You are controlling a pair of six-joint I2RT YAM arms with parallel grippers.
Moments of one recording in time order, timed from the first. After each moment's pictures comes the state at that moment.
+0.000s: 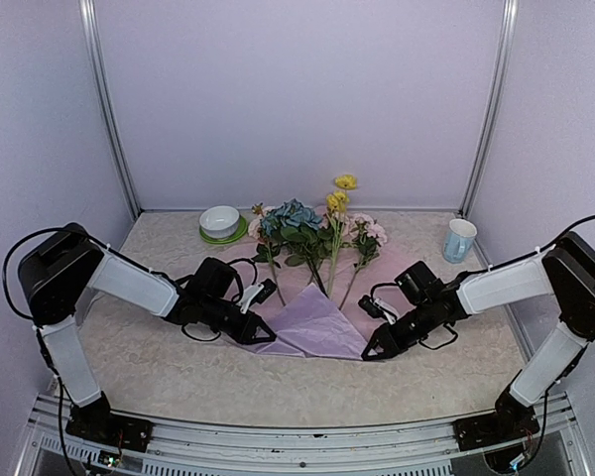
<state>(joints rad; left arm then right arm) -0.70 1.82 0.79 0.18 0.56 -0.17 0.62 1.62 0.68 -0.19 -0.60 0.18</state>
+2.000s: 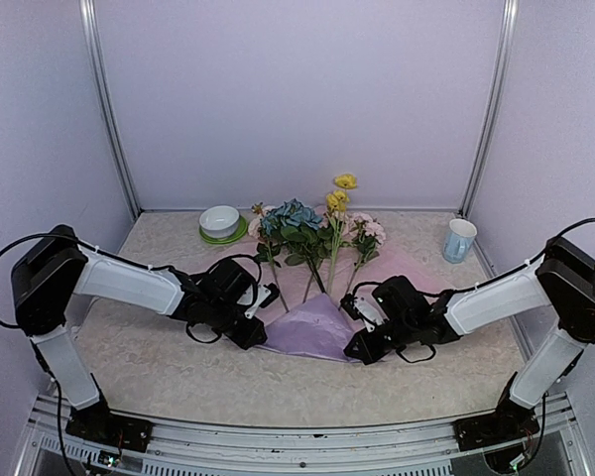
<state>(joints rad) -0.83 1.78 0.93 -0.19 0.13 -0.12 0.84 1.63 0.65 0.08 -0.25 0.31</state>
